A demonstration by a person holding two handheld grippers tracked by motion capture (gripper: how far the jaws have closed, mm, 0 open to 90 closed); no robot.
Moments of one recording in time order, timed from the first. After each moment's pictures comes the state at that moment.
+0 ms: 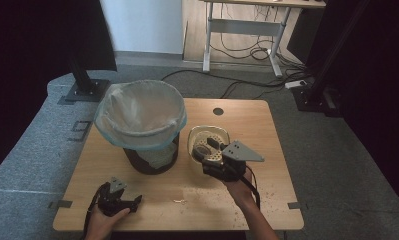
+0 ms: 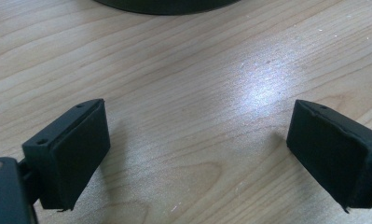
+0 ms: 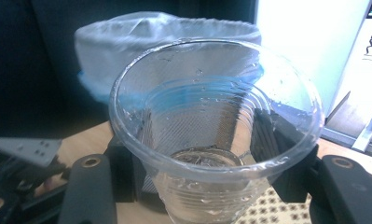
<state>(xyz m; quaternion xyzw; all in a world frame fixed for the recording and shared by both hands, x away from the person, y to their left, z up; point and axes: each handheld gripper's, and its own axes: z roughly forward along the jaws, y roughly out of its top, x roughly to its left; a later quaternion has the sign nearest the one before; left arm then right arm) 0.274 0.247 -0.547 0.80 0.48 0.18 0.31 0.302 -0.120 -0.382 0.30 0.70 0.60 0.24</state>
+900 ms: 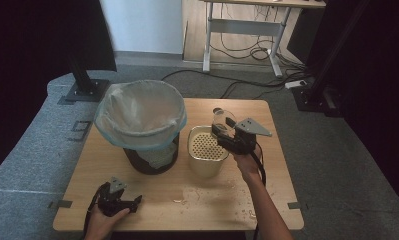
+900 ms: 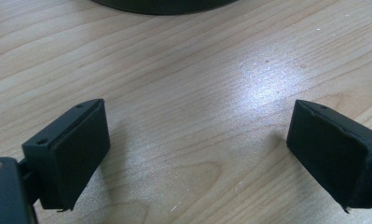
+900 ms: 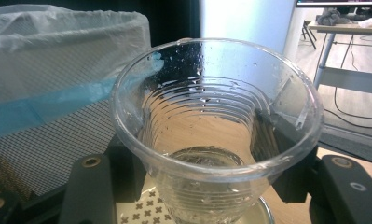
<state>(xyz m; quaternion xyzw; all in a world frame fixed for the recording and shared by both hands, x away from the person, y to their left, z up) 0.274 0.248 -0.548 0.80 0.48 0.18 0.31 0.378 -0.156 -0.391 0.38 0.68 0.56 0.28</state>
